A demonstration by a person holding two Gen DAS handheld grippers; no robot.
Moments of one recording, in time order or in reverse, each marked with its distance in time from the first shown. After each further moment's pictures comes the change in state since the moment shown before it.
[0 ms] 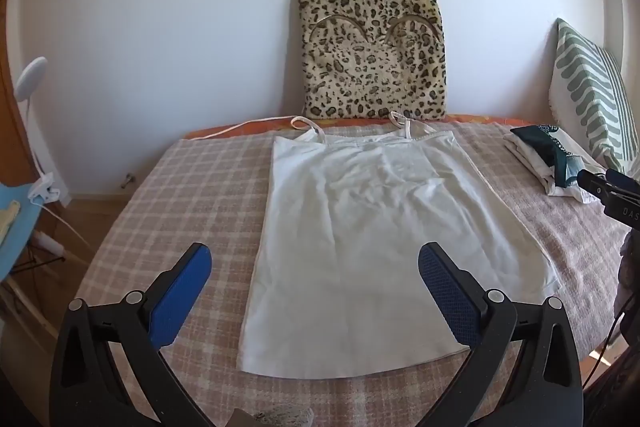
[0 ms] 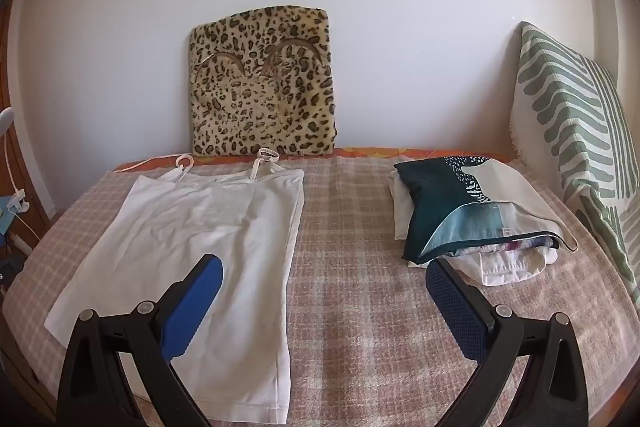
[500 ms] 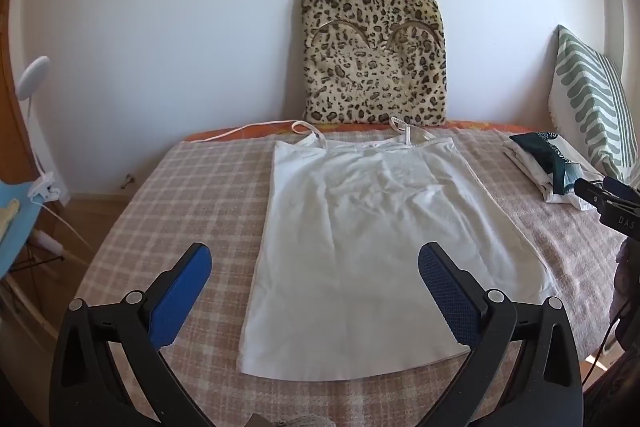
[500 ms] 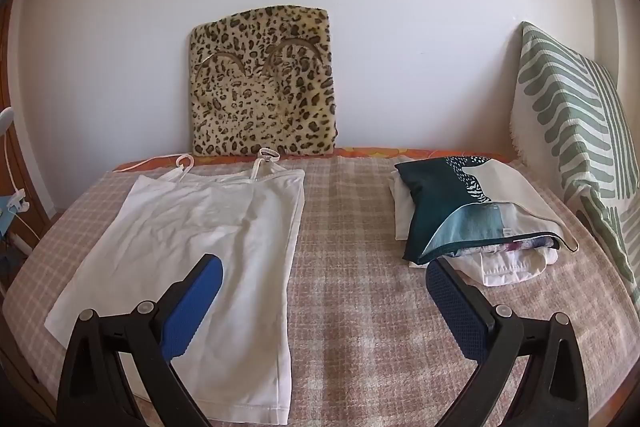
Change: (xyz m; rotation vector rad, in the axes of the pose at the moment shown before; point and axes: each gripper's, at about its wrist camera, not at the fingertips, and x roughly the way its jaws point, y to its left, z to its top) left arm -0.007 -0.002 0.007 -0.008 -0.007 0.005; right arm 0.001 0.000 0.000 0.001 0.001 0.001
